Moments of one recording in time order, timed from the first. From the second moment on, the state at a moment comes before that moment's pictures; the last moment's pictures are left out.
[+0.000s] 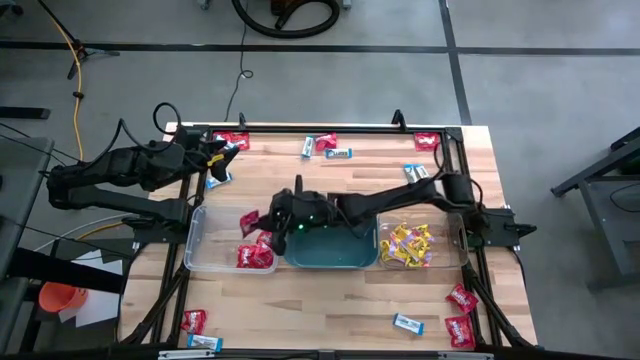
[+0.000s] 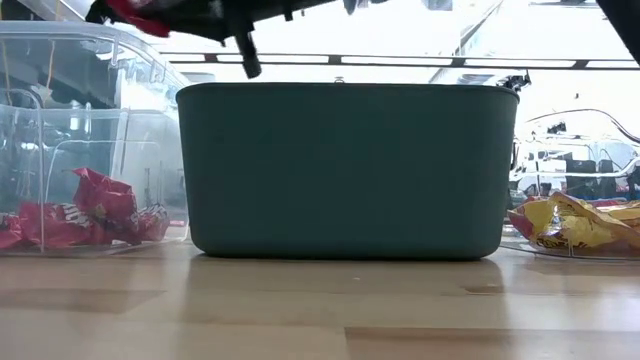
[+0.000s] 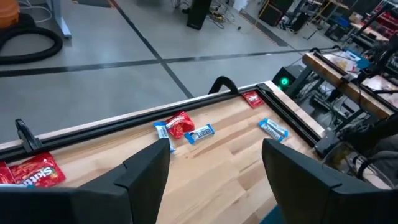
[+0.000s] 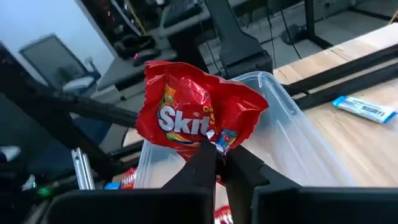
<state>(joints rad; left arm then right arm) 0.01 0.68 1.01 -0.78 -0.68 -0.70 0.11 2.12 1.70 0.19 0.06 0.41</state>
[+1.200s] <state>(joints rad) 0.01 0.87 1.01 -0.75 -0.41 -0.75 0.54 1.28 1.13 -0.80 -0.01 1.00</state>
